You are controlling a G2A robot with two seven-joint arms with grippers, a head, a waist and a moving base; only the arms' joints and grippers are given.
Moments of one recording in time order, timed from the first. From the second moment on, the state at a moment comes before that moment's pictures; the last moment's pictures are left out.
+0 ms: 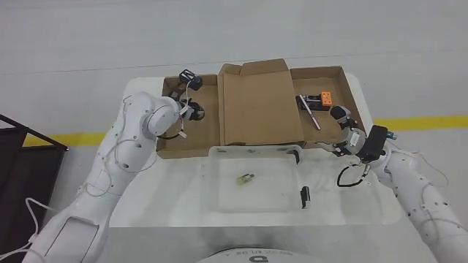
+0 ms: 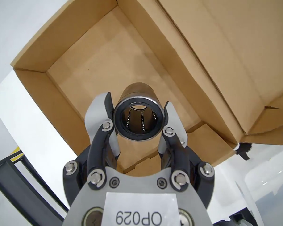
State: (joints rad) left arm 0.96 -1.15 -0.99 -1.44 1.02 -0.16 -1.07; right arm -1.49 -0.87 1.33 -1.28 -1.52 -0.81 -1.01
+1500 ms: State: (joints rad) left arm 1.35 -1.07 -1.17 -2.09 0.87 -0.57 -1.12; right arm -1.49 -0.87 1.33 -1.28 -1.52 -0.81 -1.01
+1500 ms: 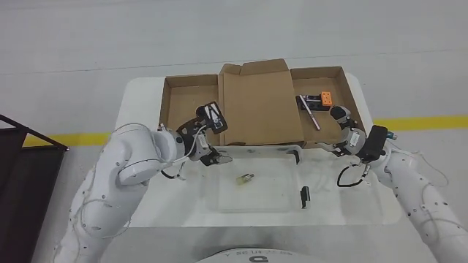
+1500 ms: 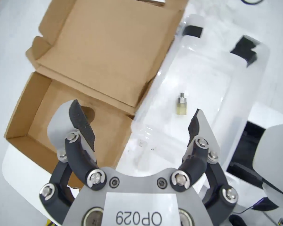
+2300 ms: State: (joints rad) left arm 1.22 -1.12 -0.77 -1.93 1.06 -0.57 -1.14; right arm -1.49 -0.87 1.33 -1.28 -1.52 -0.81 -1.01
